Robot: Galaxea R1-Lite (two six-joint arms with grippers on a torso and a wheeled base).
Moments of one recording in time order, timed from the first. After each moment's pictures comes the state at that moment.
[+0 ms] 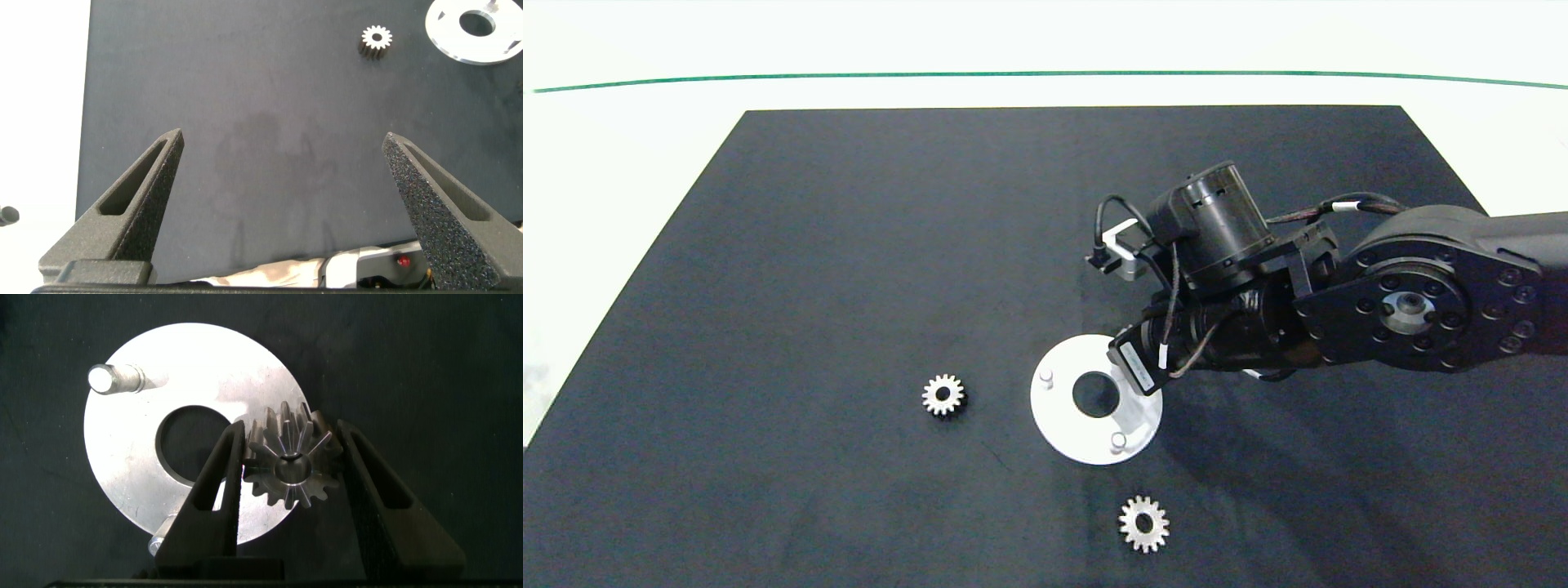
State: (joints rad) left arm -0.04 0.12 -0.60 0.56 -0.07 0.15; right arm 0.72 1.90 -1.51 0.33 -0.27 -0.08
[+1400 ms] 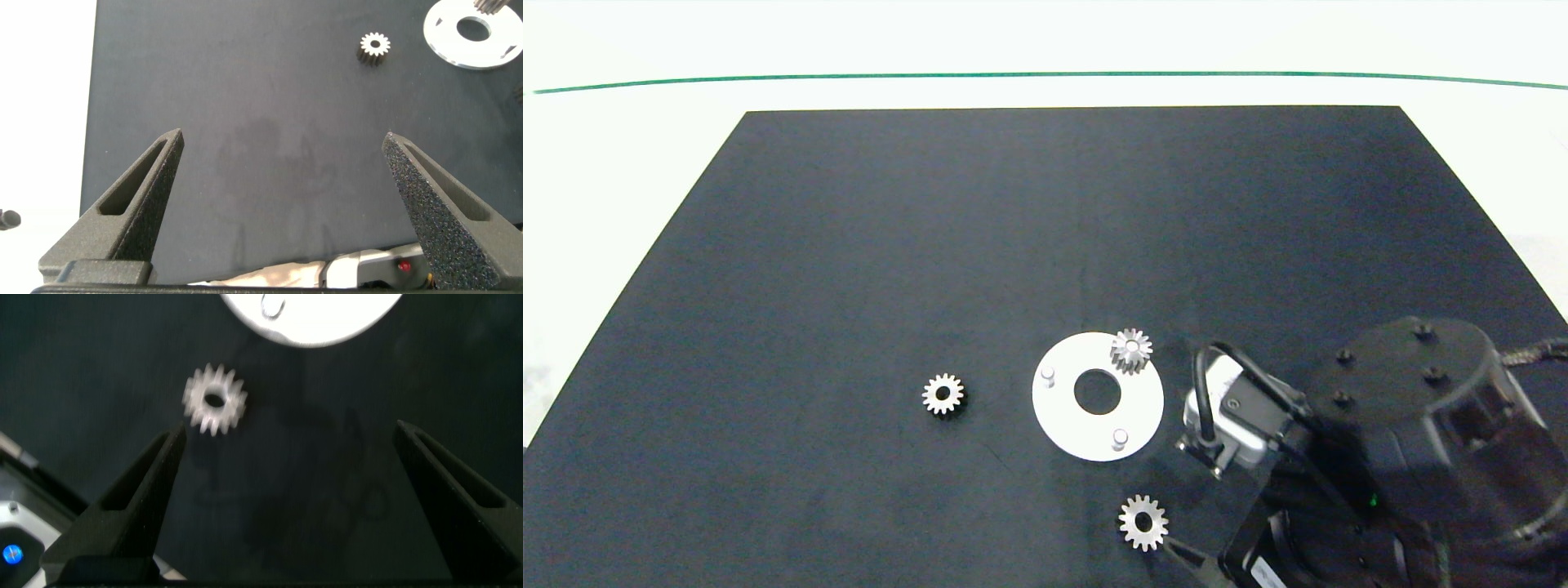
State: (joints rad) left arm -0.04 0.12 -0.62 0.56 -0.07 0.15; right arm 0.96 1.52 -0.96 0.26 -0.37 -0.05
